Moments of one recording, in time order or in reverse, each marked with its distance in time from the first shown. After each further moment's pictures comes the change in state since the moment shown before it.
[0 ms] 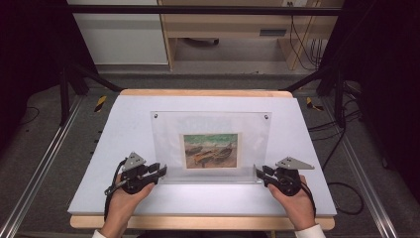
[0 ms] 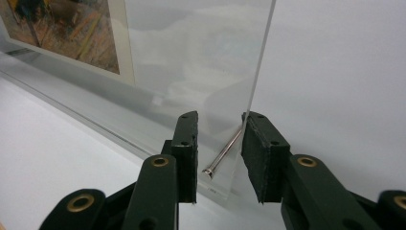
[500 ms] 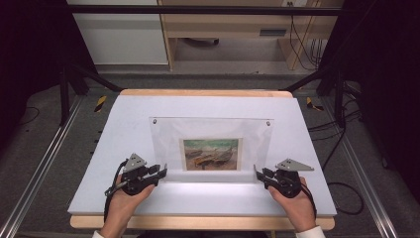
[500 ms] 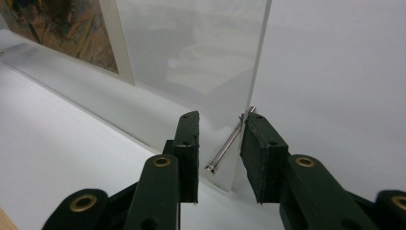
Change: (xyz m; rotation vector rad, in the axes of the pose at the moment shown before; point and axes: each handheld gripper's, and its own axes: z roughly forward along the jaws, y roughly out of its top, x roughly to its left) left arm -0.001 -0.003 0.000 0.020 -0.003 0.013; right arm 0.001 -0.005 -0.001 0.017 0.006 -0.002
